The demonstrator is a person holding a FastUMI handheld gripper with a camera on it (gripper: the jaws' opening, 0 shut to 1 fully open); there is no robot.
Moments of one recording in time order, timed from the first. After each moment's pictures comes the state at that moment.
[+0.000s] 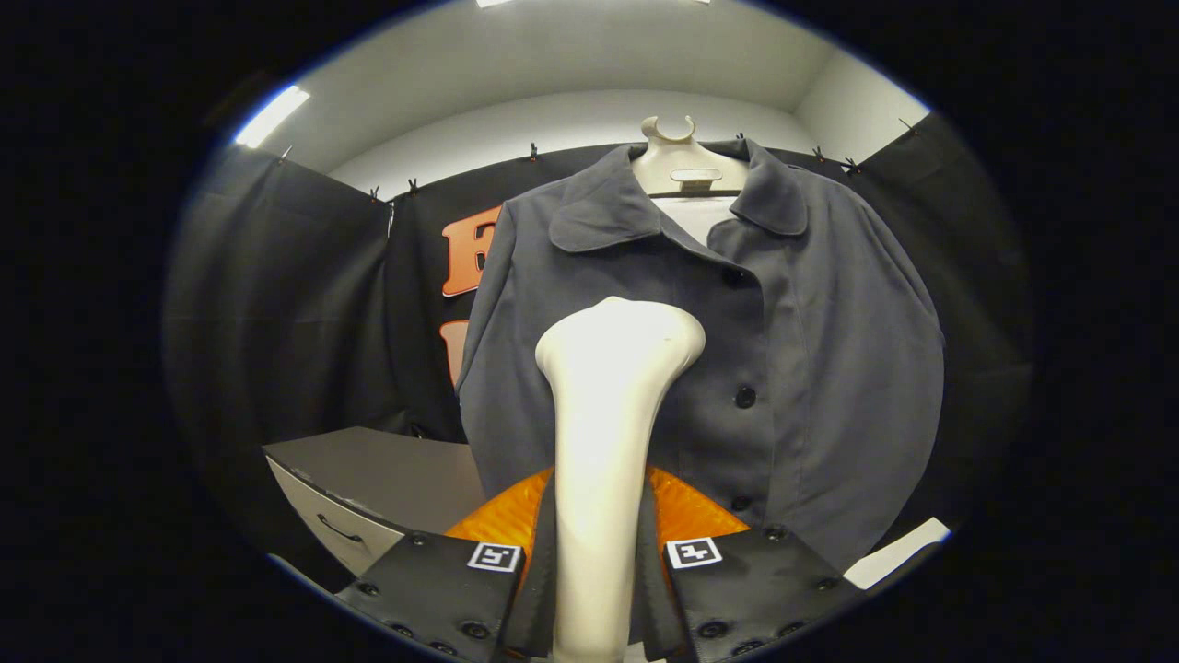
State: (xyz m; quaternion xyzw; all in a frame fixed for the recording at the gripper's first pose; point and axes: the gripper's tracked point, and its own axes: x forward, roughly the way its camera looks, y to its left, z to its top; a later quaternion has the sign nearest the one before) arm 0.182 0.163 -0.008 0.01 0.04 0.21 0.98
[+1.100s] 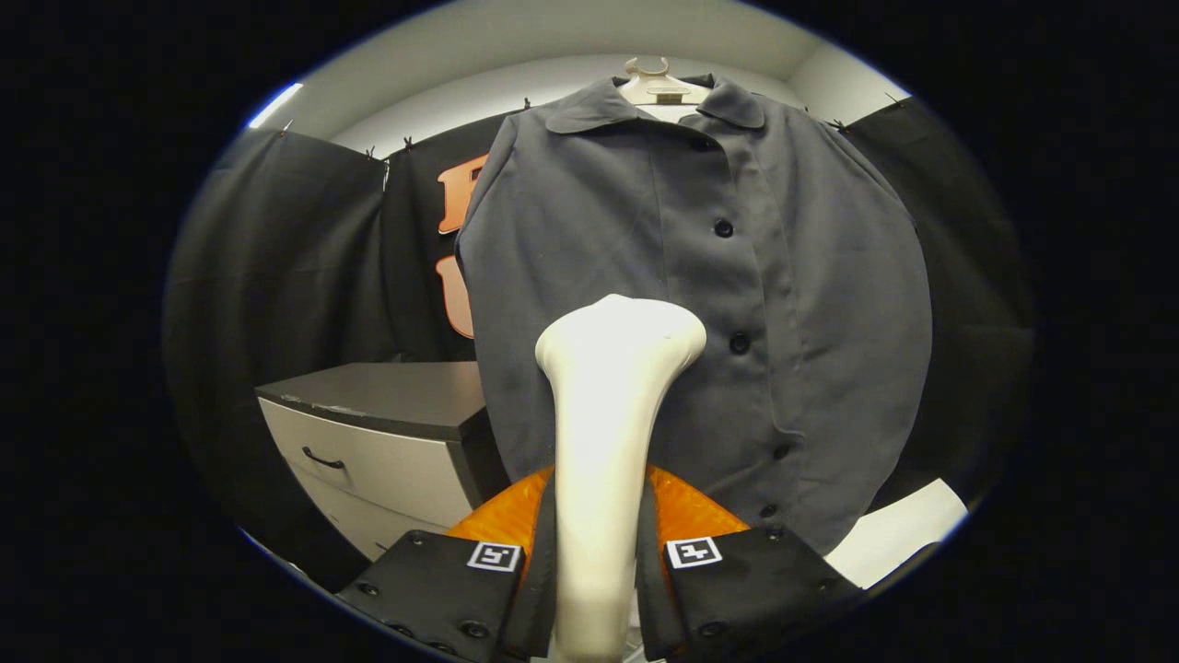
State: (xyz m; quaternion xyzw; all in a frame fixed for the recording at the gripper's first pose) arm 0.133 0.141 -0.127 0.00 0.13 0.20 0.97
